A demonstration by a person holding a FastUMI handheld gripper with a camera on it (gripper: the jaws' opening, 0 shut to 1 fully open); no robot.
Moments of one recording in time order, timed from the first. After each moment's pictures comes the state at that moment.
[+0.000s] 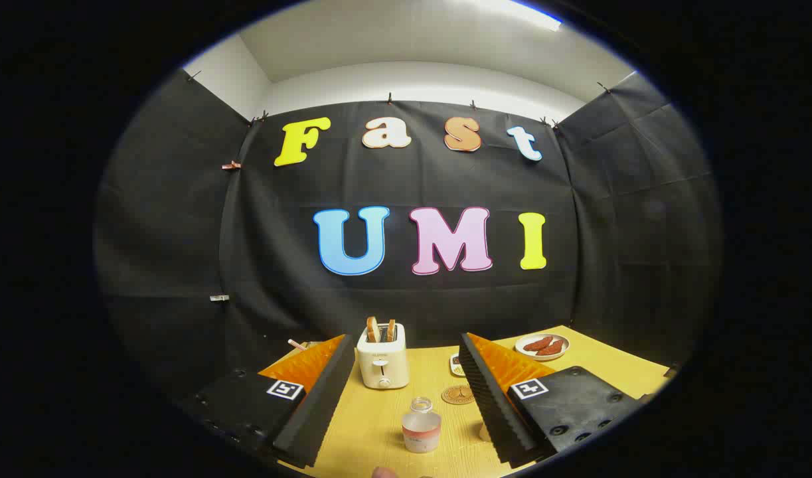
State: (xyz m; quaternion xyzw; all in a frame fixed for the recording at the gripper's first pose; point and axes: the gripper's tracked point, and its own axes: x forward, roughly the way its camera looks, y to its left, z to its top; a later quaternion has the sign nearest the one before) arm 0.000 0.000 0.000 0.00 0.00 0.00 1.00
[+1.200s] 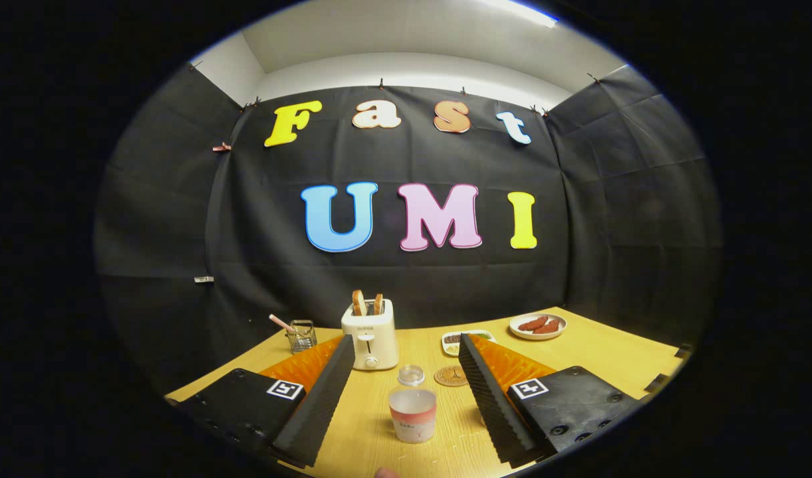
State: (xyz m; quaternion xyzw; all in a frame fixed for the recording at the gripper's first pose) arm 0.001 -0.004 -0.094 0.00 0.03 -0.04 1.00
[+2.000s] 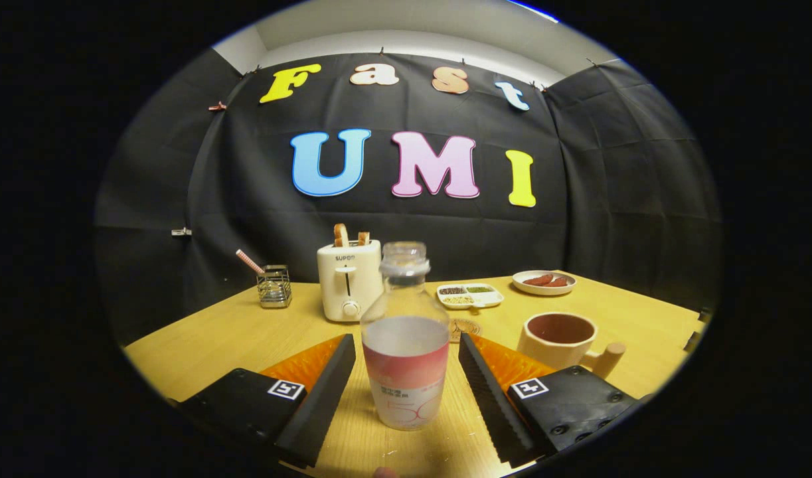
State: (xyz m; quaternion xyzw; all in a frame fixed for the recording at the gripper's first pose) arm 0.049 -0.011 -0.240 -0.02 0.08 -0.05 1.00
